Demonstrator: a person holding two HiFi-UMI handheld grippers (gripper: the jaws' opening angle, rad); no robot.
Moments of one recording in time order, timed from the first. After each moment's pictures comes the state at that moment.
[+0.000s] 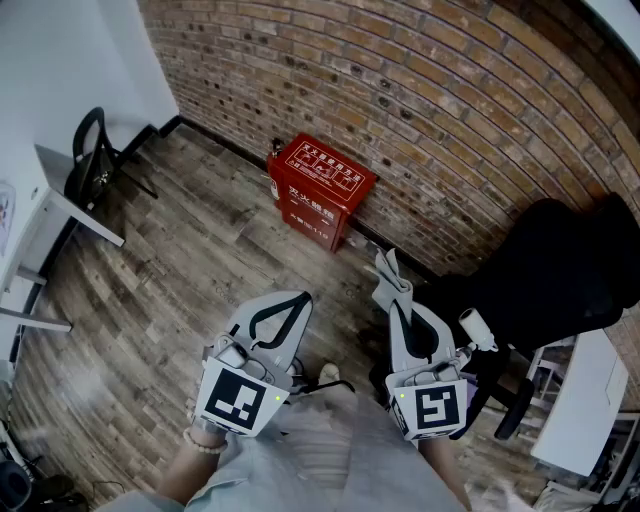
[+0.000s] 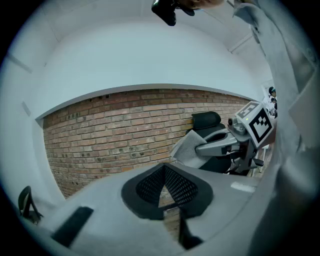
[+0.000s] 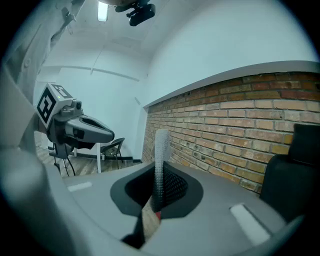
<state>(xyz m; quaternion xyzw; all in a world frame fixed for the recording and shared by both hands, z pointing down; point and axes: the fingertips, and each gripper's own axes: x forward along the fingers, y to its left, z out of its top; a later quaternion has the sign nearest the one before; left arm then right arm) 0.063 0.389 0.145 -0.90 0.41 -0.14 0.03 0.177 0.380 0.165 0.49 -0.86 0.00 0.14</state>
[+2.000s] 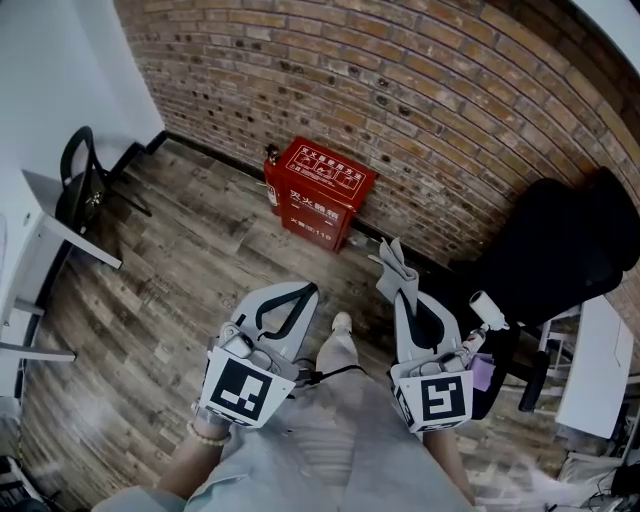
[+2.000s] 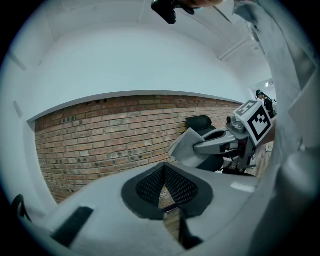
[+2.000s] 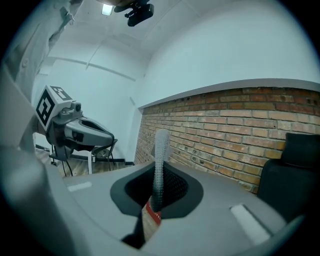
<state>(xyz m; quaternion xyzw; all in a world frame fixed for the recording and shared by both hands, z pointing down) 0.003 0.394 0.144 -0.93 0.36 -0.12 0.05 0.115 0.395 0.156 0.54 -0.83 -0.02 0.13</state>
